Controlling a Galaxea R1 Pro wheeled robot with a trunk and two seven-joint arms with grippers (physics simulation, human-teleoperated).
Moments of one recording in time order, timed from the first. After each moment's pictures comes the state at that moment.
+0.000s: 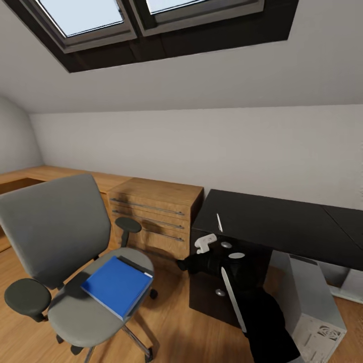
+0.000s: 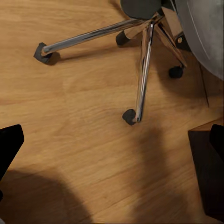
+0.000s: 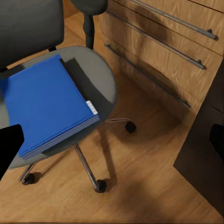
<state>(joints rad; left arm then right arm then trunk) 0.43 0.24 -0.13 -1.42 1.27 -0.11 0.34 -0.43 0.17 0.21 -1.55 0.19 0.96 0.45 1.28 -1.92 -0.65</state>
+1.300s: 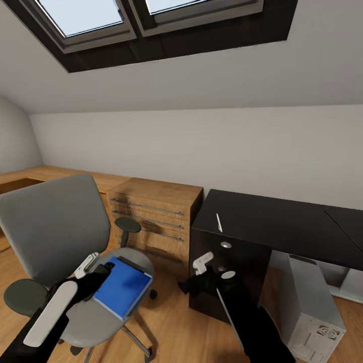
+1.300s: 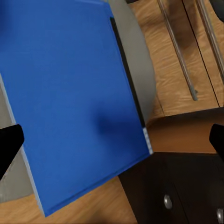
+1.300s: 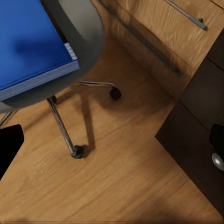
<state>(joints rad) -0.32 0.23 -0.12 -1.41 1.34 0.37 0.79 -0.39 0.13 0.27 -1.34 0.28 0.80 0.45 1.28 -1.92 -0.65</state>
